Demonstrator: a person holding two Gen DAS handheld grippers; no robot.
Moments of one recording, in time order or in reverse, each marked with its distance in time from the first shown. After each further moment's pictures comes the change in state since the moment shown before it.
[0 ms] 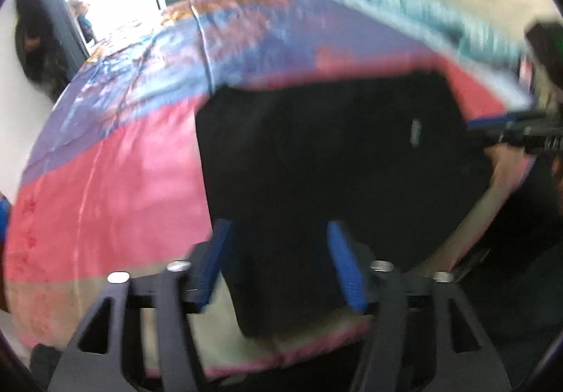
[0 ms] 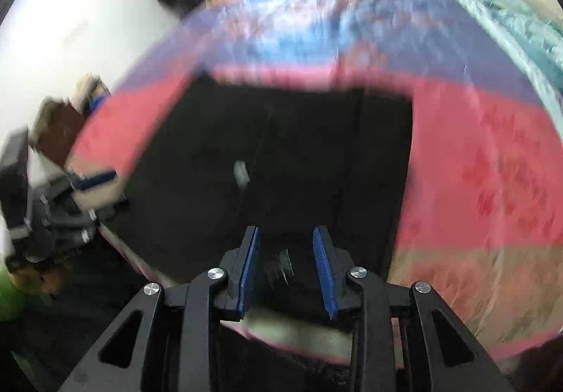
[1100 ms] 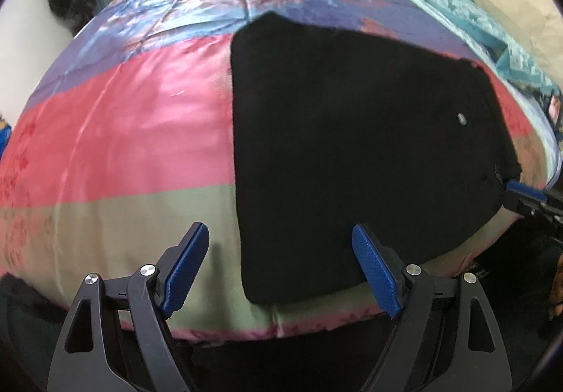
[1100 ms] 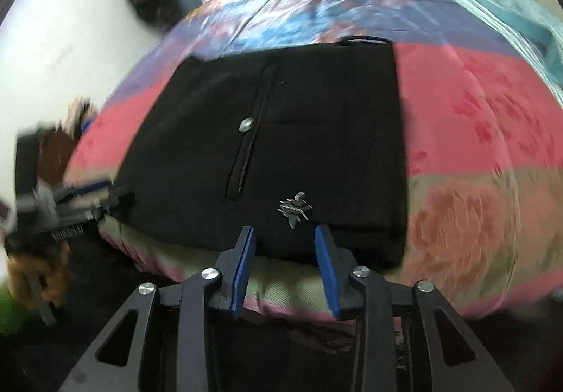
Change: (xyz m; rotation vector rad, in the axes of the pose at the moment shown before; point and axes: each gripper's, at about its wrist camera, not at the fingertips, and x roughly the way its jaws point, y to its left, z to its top) left arm 0.030 0.014 -0.029 -0.190 0.157 0.057; right arm 0.012 0.002 -0.079 0.148 -0.016 -0.042
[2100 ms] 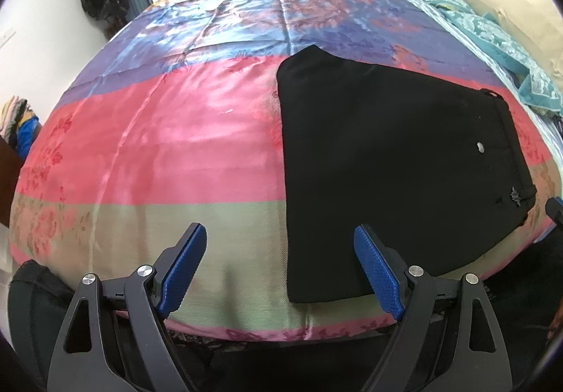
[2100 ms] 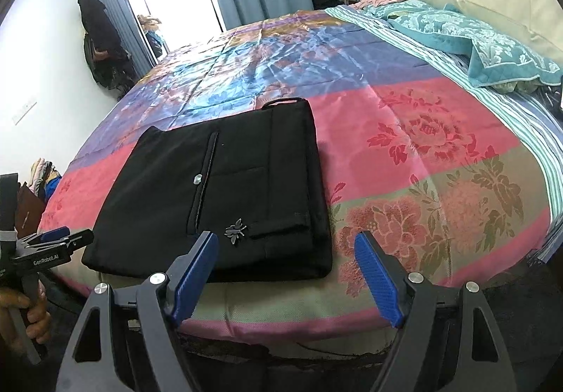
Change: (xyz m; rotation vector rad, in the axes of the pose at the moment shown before) left arm -0.019 0.018 0.000 -0.052 -0.060 0.113; right arm -0.047 -0.009 -0.014 0.113 -0.241 -0.198
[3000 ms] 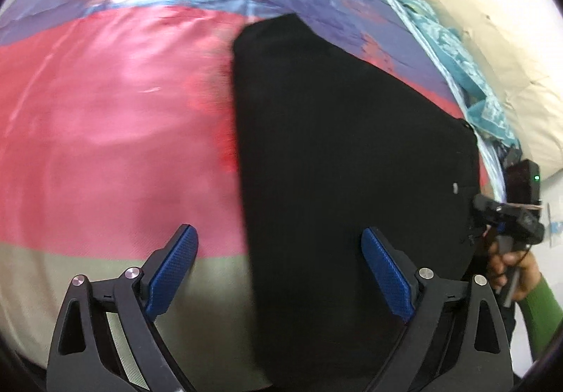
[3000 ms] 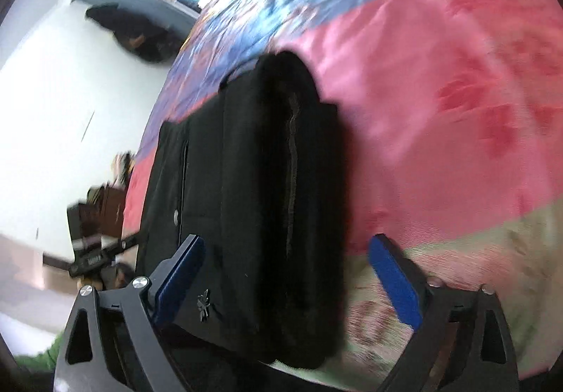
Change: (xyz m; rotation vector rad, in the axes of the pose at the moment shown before) left arm 0.077 0.020 0.043 -0.095 0.199 -0.443; right arm 0.137 -0.066 0.060 0.147 0.386 0.488
